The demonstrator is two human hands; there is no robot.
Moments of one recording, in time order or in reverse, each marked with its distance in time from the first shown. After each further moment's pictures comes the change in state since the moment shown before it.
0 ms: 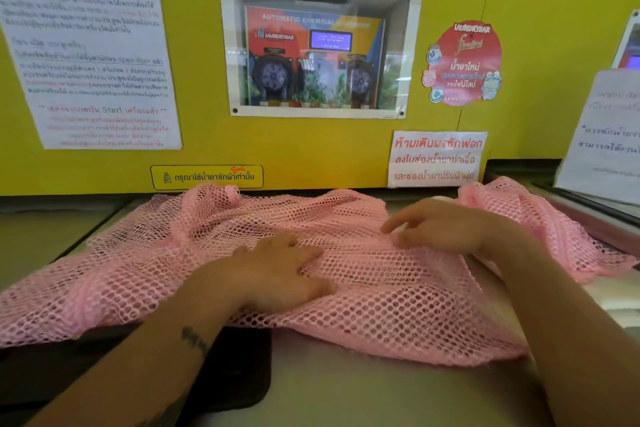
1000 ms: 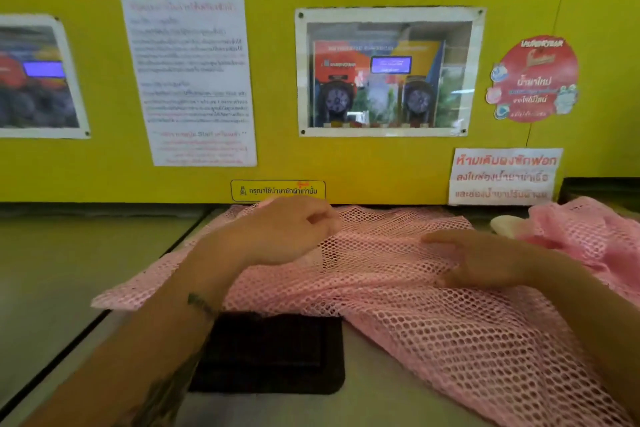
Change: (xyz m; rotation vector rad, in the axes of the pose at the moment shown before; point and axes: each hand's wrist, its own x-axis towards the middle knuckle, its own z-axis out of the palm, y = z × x) left_hand -0.048 -0.041 -0.055 -0.257 0.326 0.060; right_hand 0.016 -0.007 0.024 -0.166 -0.044 -0.110
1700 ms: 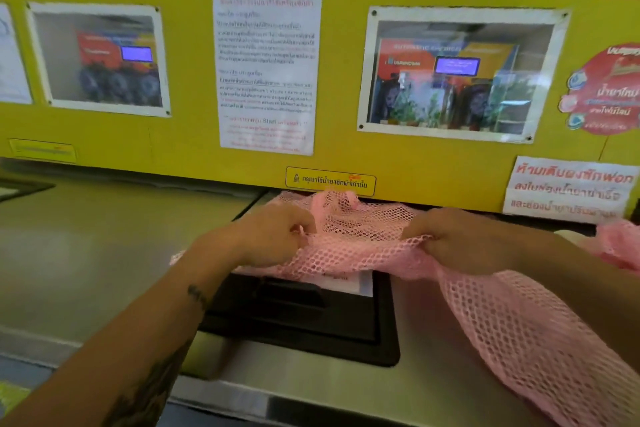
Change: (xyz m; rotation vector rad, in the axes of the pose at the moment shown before) left_hand -0.052 -0.080 -0.011 0.087 0.097 -0.106; right_hand 0.006 -0.115 -0.007 -0.204 0.047 -0.389
